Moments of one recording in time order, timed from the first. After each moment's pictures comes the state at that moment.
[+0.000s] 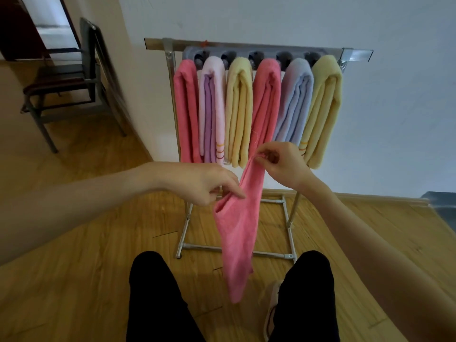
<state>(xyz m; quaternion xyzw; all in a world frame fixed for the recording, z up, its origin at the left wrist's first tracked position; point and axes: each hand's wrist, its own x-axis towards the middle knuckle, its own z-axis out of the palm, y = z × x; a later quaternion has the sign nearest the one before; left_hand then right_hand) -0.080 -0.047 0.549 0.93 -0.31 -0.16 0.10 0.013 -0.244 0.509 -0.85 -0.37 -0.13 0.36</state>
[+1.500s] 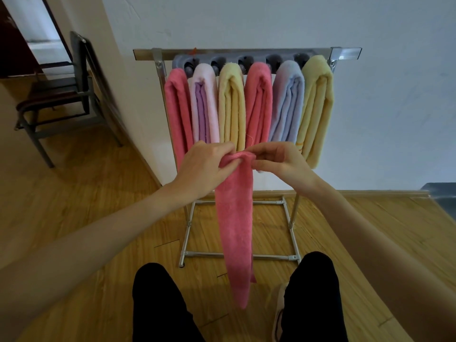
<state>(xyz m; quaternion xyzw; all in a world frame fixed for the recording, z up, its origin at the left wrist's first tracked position) -0.053 -0.058 0.526 0.92 -0.17 0.30 0.17 0.001 -0.249 0.523 -0.72 -0.37 0.04 0.59</state>
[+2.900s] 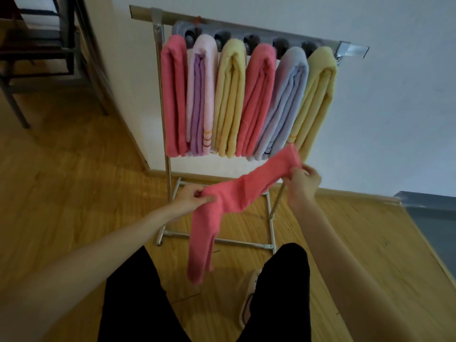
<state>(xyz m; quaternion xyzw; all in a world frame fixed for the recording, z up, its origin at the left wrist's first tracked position) -0.037 -0.036 0.353 0.85 0.06 -0.03 0.52 0.032 -0.280 0.439 -0.61 0.19 -0.09 0.76</state>
